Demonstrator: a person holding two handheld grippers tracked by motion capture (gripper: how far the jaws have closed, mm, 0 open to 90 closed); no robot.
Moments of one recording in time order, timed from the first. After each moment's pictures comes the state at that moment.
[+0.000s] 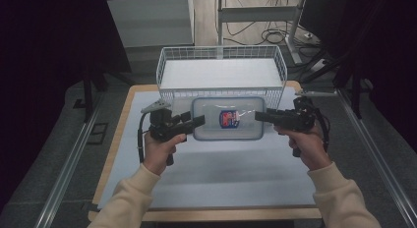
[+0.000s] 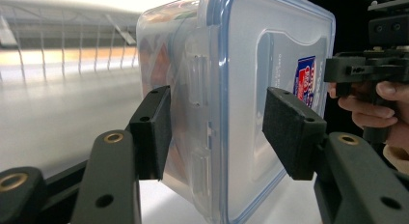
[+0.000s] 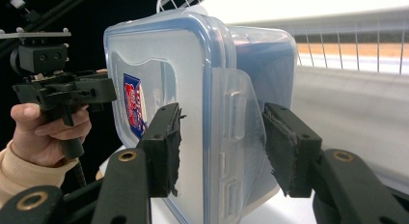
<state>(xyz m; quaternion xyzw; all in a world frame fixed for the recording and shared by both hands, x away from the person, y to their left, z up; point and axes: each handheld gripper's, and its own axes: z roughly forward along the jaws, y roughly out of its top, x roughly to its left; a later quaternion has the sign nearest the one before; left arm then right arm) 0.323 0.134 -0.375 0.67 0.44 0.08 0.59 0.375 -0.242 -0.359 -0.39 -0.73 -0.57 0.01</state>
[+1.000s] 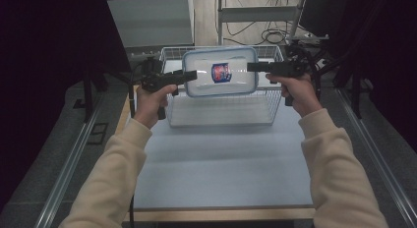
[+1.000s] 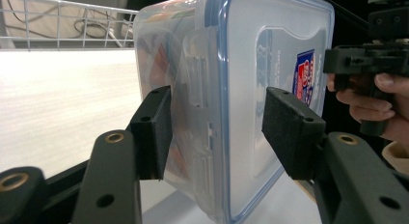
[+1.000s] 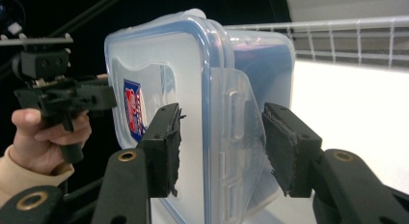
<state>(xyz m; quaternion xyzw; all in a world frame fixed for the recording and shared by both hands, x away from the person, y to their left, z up) 0.417 0.163 -0.312 0.67 0.45 0.06 0.59 0.473 -0.212 -0.279 -0.38 -0.73 -0.57 0.01</state>
